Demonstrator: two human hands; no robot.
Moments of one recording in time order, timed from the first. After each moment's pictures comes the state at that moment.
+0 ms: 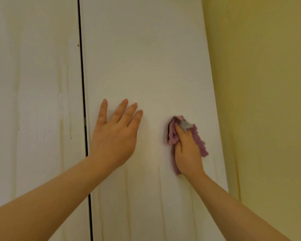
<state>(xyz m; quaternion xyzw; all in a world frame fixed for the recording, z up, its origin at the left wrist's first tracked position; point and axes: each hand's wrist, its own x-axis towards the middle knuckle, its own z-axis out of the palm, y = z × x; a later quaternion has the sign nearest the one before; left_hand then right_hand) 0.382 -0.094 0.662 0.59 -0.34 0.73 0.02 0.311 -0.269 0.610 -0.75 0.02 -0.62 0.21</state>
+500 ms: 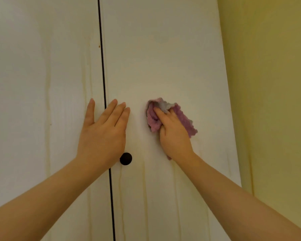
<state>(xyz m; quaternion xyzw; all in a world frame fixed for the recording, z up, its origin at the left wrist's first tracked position) 0.378 -0.031 0.654 0.63 -0.31 0.71 0.00 0.330 -0.211 0.648 -0.77 -0.07 -0.63 0.10</state>
